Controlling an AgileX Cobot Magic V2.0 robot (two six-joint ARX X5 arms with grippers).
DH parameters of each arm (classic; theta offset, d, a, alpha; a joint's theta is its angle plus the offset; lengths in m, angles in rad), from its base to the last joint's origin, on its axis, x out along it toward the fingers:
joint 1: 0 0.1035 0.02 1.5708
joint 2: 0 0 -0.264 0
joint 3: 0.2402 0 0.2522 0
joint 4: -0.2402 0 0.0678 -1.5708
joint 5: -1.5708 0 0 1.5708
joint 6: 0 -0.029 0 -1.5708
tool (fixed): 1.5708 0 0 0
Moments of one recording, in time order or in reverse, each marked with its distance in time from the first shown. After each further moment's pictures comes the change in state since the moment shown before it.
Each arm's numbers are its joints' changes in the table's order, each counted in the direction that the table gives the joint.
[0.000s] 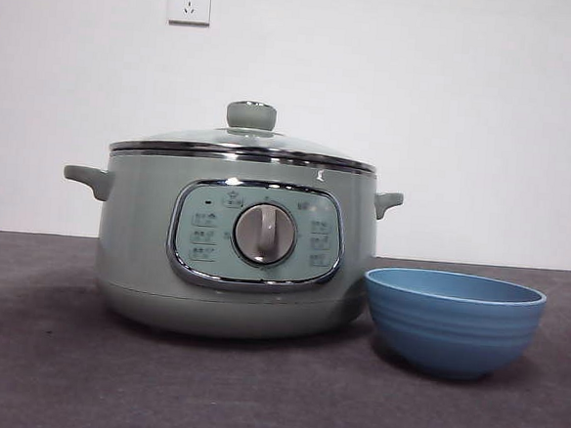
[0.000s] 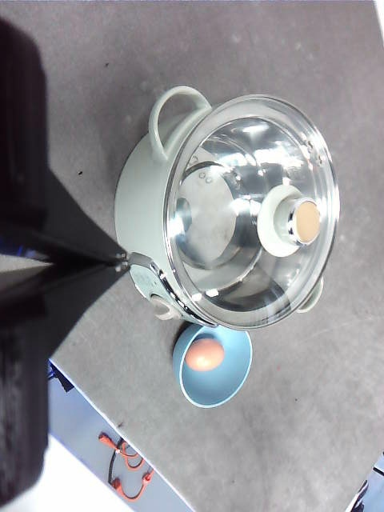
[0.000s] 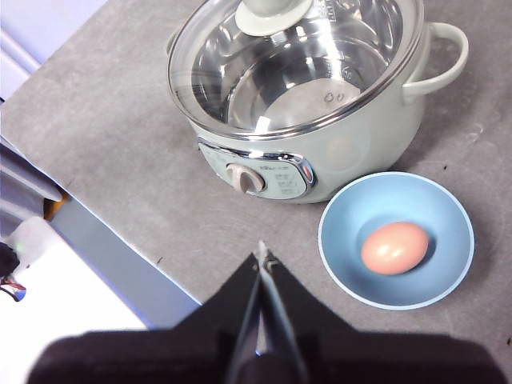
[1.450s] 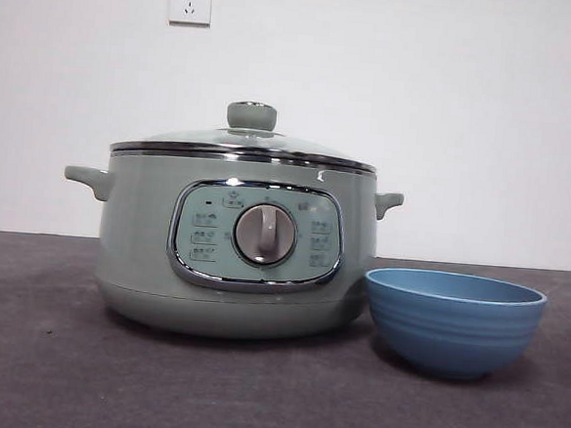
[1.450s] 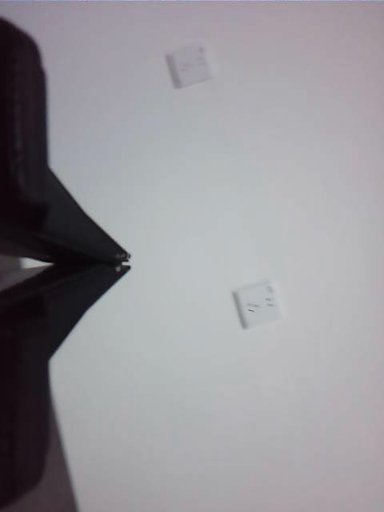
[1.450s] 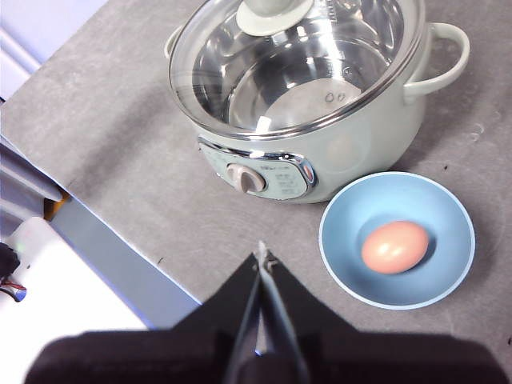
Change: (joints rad) left arm 0.722 0.463 -0.585 1.039 0.006 -0.239; right arm 0.000 0.000 0.000 0.000 0.000 0.000
